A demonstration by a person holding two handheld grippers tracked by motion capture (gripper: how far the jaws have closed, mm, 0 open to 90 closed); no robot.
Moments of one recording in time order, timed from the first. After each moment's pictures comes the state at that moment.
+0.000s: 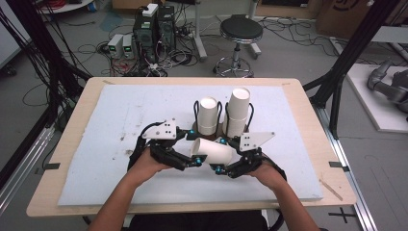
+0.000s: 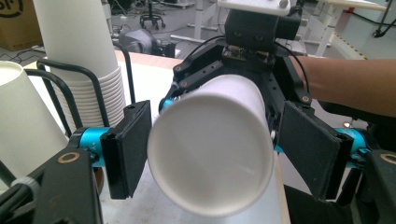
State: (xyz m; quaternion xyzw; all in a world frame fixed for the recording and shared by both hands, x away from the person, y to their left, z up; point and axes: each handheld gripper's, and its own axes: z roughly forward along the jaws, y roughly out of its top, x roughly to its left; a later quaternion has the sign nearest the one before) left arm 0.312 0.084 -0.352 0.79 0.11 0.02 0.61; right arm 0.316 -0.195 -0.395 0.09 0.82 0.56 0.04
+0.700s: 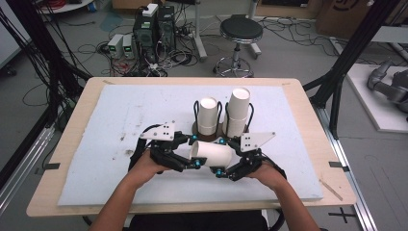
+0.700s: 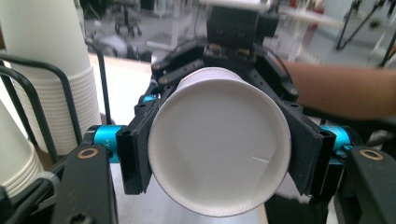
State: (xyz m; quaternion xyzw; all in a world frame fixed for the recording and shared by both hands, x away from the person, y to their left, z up) left arm 0.314 0.090 -0.365 0.76 0.10 -0.02 0.65; right arm 0.314 -0.196 -0.393 0.08 0.81 0.58 0.01
